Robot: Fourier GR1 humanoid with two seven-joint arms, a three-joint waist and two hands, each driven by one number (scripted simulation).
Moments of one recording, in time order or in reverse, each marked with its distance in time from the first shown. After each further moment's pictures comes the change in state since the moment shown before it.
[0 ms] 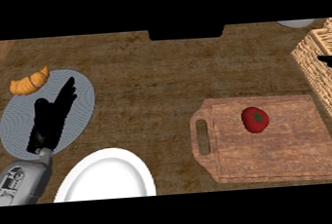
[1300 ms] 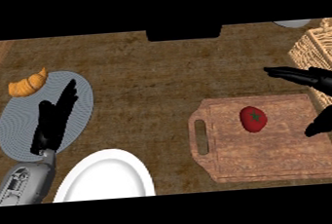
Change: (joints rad) left arm 0.013 -0.053 0.047 0.018 -0.064 -0.024 -0.013; right arm -0.171 0.265 0.227 0.366 0.159 -0.203 -0.140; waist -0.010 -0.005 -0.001
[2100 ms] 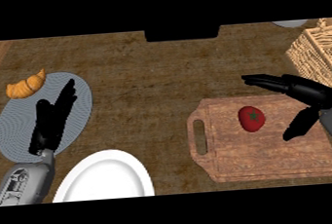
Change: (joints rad) left arm 0.009 -0.032 0.050 -0.026 -0.042 -0.036 0.032; right arm -0.009 0.130 0.008 0.025 0.082 -0.022 0.012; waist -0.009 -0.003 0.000
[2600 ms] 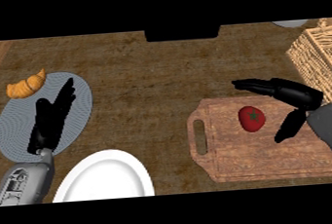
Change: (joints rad) left arm 0.000 -0.018 0.029 -0.017 -0.038 -0.021 0.018; right arm -0.016 0.066 -0.002 0.050 0.080 0.011 0.012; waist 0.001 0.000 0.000
